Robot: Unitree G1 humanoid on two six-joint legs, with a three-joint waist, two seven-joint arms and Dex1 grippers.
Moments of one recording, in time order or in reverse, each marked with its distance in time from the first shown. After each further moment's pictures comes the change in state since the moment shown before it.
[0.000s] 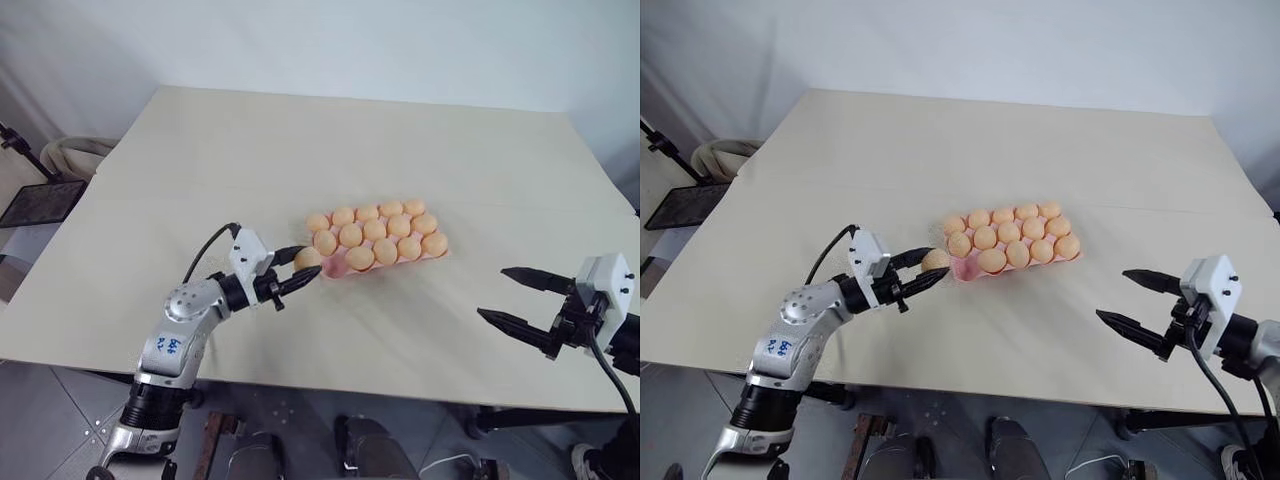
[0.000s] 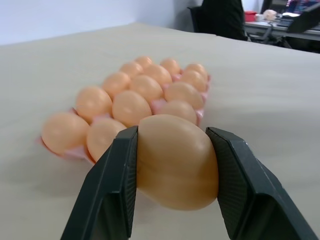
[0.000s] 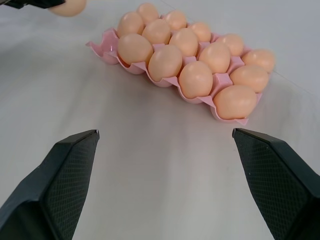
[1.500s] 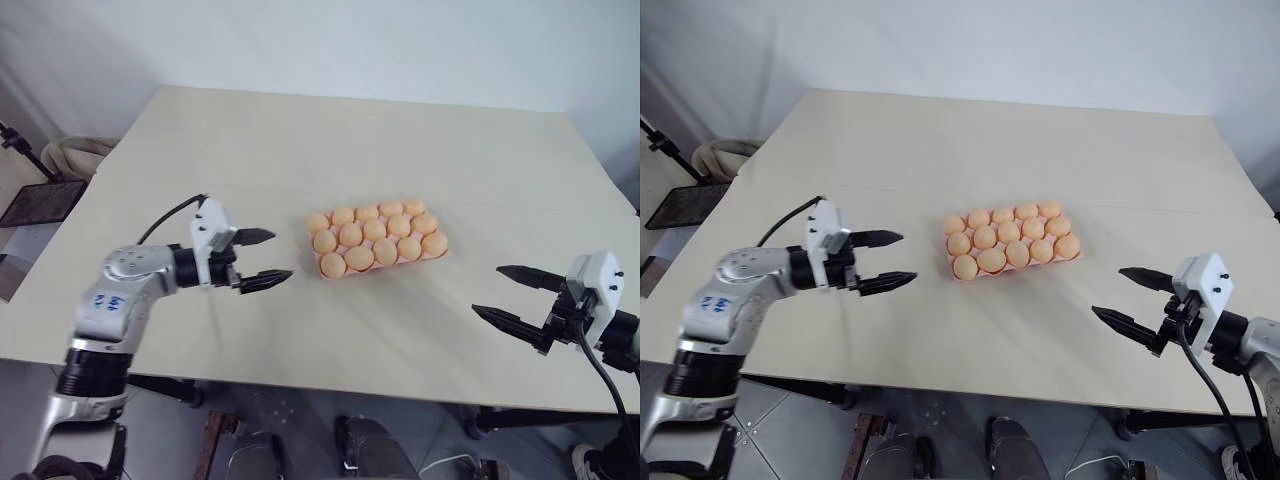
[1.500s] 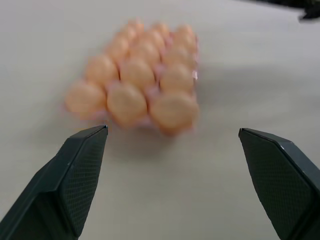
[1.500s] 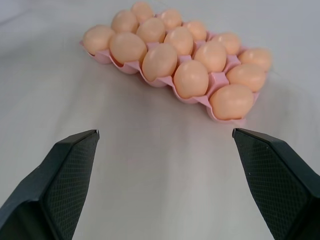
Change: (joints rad) left arm -0.073 0.378 0.106 0.060 -0.121 0.205 -0.333; right arm -0.030 0.020 0.040 0.027 -0.028 -0.010 -0.019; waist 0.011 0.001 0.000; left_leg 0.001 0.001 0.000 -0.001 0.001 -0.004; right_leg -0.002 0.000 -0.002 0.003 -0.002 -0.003
